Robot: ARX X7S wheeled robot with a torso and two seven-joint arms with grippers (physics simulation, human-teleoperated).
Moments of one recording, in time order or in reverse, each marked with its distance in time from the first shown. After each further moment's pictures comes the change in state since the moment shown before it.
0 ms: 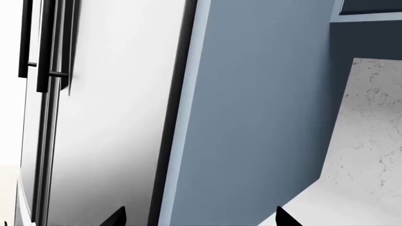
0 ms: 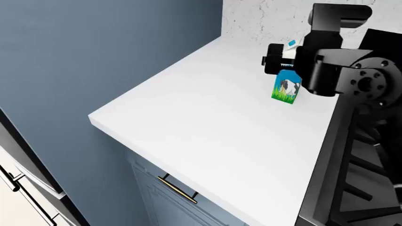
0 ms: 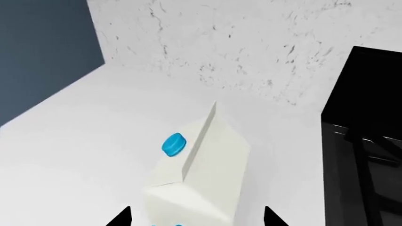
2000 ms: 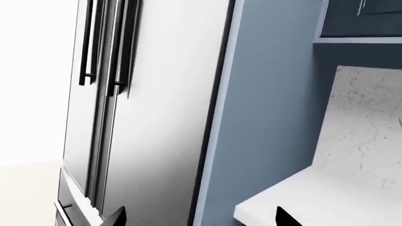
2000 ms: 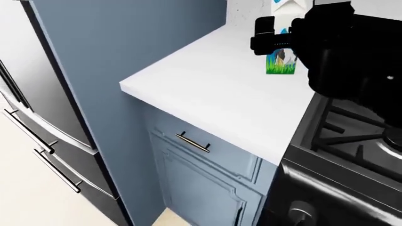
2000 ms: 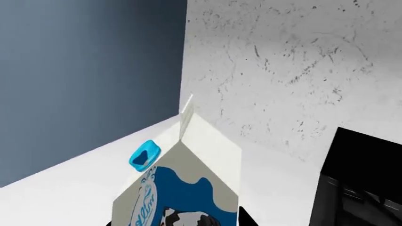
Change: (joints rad) left arm 0.126 -0.005 -0.225 0.040 -0.181 -0.017 -0.038; right arm 0.022 0.120 0.004 -0.448 -0.019 -0.015 0.007
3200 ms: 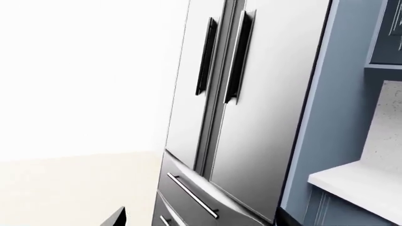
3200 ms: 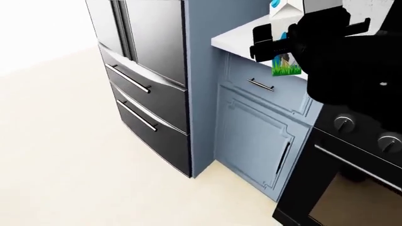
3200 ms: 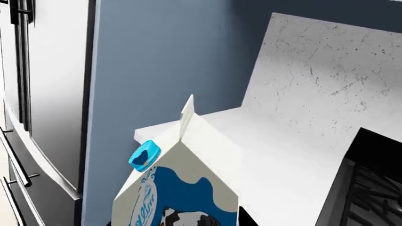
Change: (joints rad) left arm 0.004 0.019 0.000 -0.001 0.023 -0.013 0.022; right arm 0.021 0.010 -0.061 -0.045 -0.063 0.050 0.008
